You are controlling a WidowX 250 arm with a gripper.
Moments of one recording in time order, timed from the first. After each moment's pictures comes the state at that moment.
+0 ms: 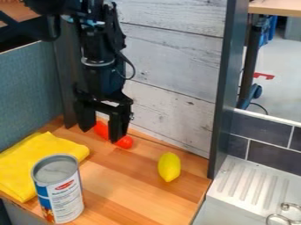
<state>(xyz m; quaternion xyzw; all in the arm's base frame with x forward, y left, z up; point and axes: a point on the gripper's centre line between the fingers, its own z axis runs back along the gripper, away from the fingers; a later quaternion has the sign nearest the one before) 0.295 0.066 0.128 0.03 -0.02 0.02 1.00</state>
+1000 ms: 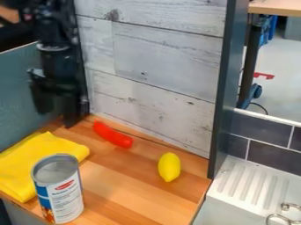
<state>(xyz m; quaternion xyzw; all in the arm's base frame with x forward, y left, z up) 0.288 0.161 0.131 0.04 0.03 0.05 1.00</state>
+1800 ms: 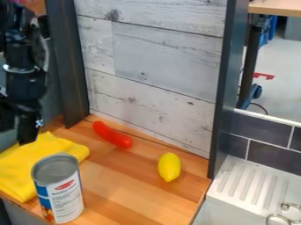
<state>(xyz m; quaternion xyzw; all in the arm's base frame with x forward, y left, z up) 0.244 0.203 0.102 0.07 0.10 0.00 0.99</state>
